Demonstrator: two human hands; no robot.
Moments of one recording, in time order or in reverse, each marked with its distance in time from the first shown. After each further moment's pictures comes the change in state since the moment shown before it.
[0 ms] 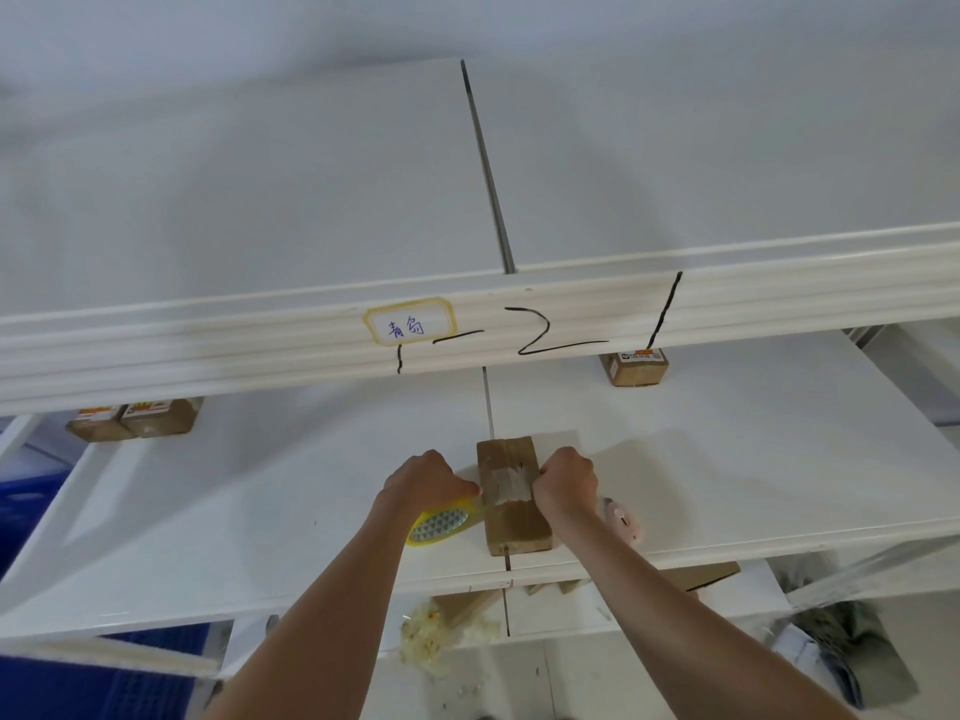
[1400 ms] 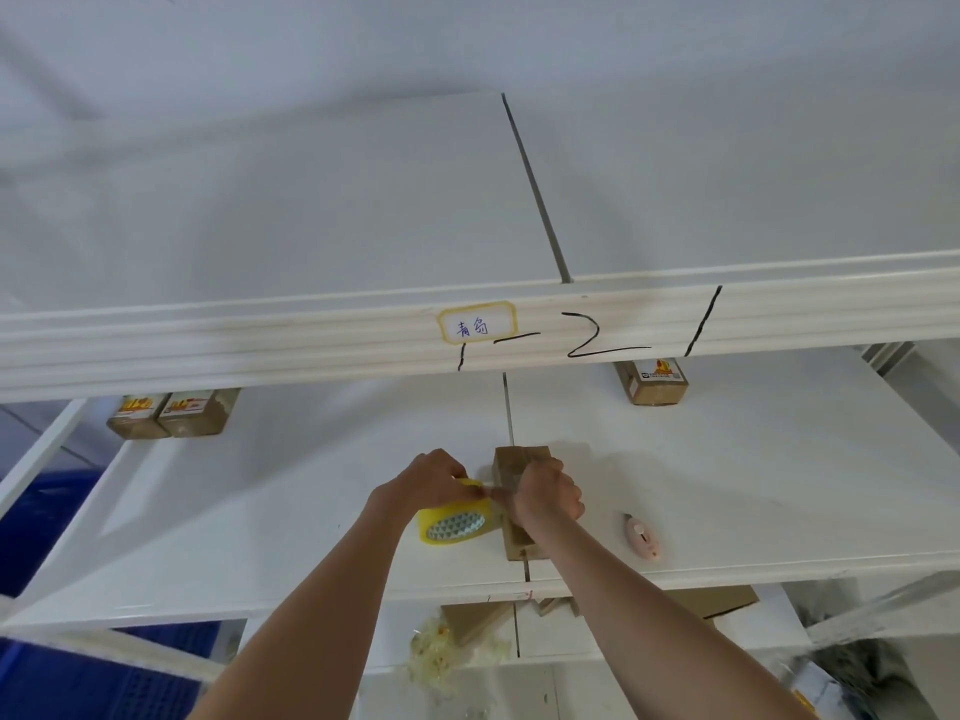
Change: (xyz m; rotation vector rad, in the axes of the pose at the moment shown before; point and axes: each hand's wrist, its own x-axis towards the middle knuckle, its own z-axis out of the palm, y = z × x) left_hand -0.011 -0.017 -0.030 0.023 -0.022 0.202; right_hand -0.012 -0.046 0.036 -0.174 -0.083 0.123
